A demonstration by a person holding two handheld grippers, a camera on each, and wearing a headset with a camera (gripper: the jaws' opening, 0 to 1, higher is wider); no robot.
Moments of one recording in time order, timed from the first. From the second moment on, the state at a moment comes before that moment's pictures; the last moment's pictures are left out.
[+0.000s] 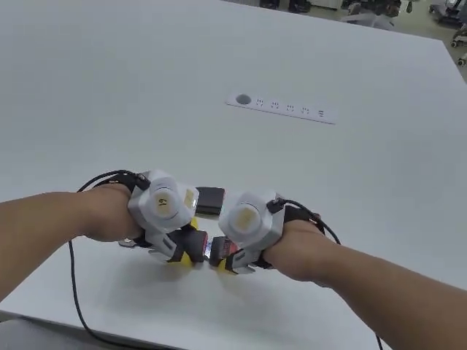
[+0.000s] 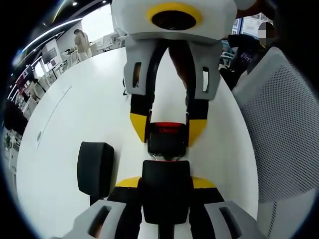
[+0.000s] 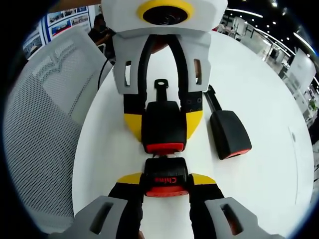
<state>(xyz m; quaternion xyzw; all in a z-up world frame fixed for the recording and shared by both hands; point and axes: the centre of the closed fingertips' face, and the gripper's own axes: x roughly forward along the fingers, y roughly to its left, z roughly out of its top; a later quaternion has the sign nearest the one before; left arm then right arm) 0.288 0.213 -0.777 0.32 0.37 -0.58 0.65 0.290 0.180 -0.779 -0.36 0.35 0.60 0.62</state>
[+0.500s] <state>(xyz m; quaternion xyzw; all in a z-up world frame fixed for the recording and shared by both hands) 0.292 0.216 -0.778 0.32 0.37 -0.57 0.66 0.290 0.178 -0.778 -0.34 0.36 0.59 0.63</state>
